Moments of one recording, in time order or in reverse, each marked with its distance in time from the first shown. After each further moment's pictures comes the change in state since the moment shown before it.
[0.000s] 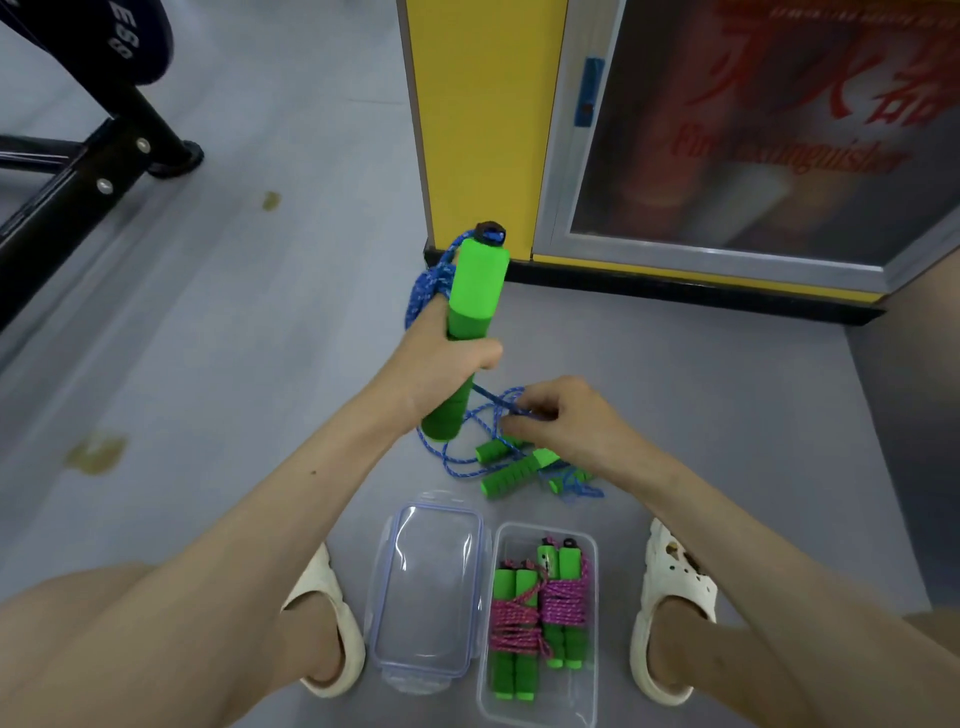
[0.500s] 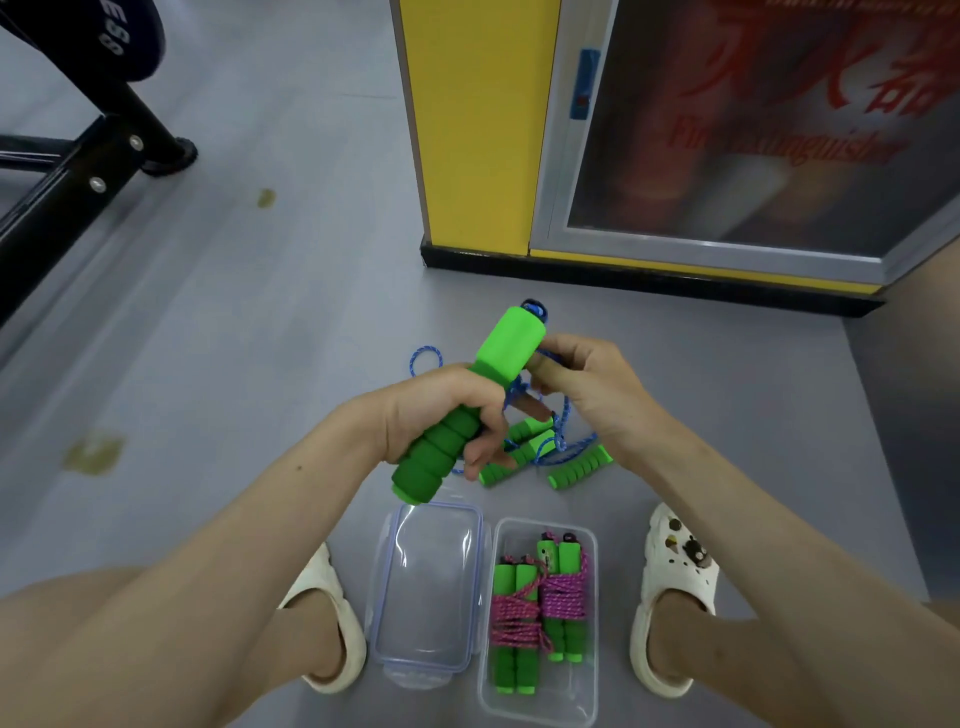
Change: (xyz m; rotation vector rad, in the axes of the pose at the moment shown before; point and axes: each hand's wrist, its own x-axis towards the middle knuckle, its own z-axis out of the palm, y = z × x) left_hand -0.017 -0.008 -0.001 -0.220 -0.674 -0.326; right_hand 0.003 -0.009 -0.015 0.456 0.175 -0.004
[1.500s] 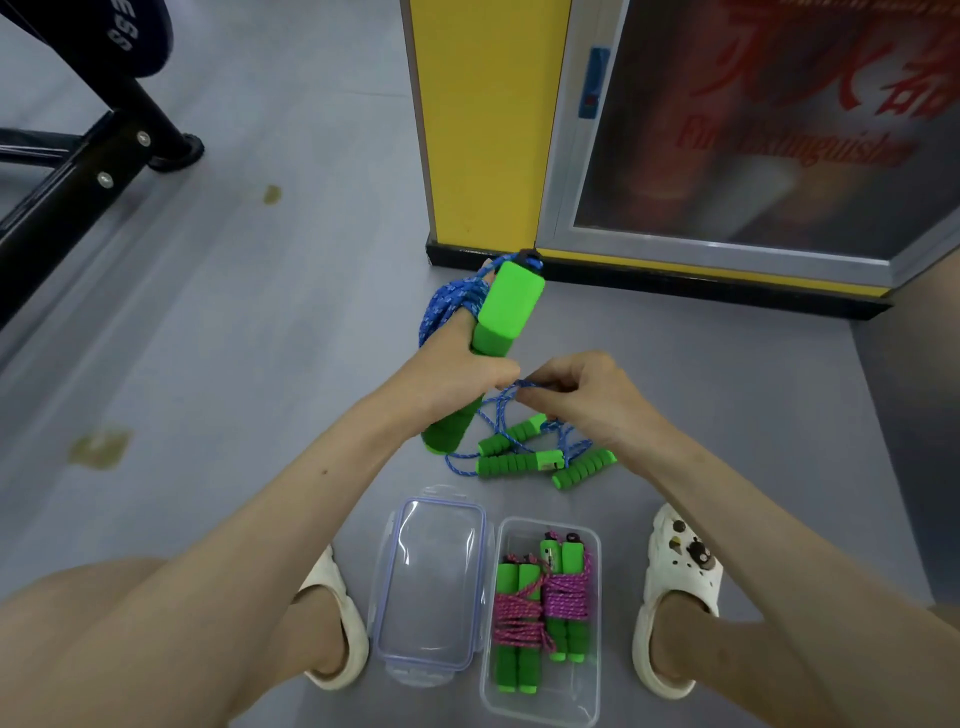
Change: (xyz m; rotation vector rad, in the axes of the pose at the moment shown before) left_hand 0.009 0.015 0.007 0.340 0.601 0.160; right_hand -0.001 0.005 0.002 -0.344 -0.062 0.056
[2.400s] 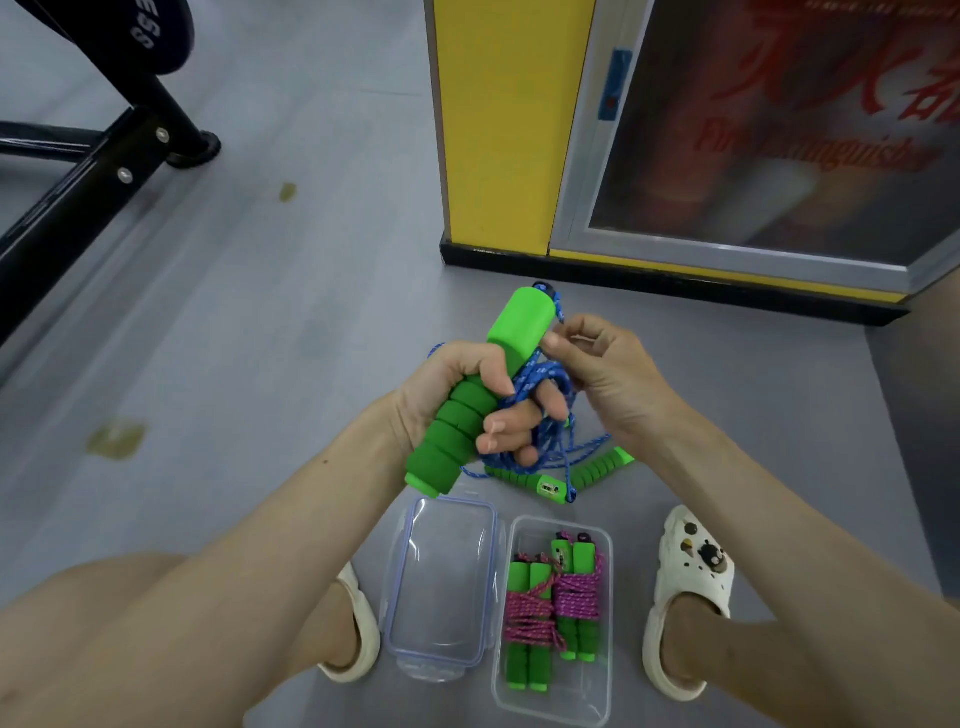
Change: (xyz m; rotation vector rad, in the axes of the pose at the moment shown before) left_hand -0.004 -0.029 -0.016 -0.909 -0.992 -0.055; right_hand 0.003 -0.020 0.005 0.545 0.074 -0.048
